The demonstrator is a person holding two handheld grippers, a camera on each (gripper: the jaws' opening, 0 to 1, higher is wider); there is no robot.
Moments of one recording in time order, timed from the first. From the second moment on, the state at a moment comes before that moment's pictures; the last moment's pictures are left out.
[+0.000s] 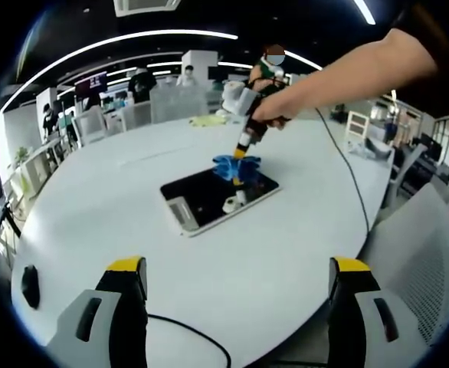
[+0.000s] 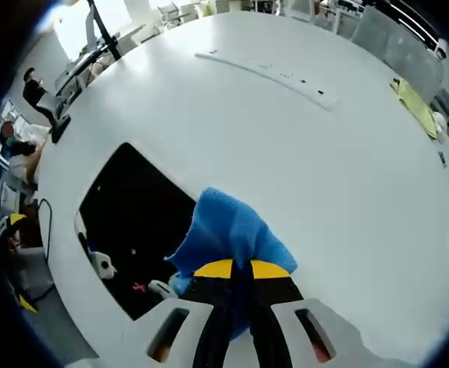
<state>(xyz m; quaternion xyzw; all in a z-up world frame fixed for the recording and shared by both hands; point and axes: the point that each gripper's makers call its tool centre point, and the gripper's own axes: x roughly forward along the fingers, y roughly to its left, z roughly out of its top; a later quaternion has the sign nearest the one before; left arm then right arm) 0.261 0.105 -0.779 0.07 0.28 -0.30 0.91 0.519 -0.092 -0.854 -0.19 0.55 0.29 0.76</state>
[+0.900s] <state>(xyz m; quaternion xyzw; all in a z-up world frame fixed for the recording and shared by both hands) 0.261 0.104 -0.778 0.07 0.28 -0.30 0.91 0.535 -0.078 -0.828 -0.22 0.51 0.31 0.77</state>
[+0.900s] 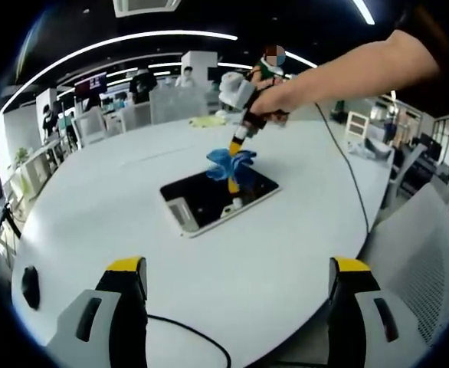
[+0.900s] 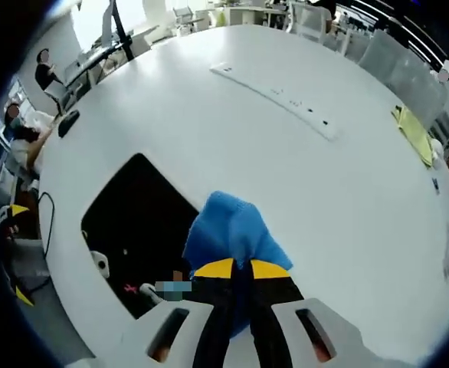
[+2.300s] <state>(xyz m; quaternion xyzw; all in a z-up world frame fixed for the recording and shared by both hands) 0.261 0.104 -0.778 0.07 0.28 -0.30 0.91 0.521 -0.144 -0.798 -0.20 0.52 0.28 0.78</state>
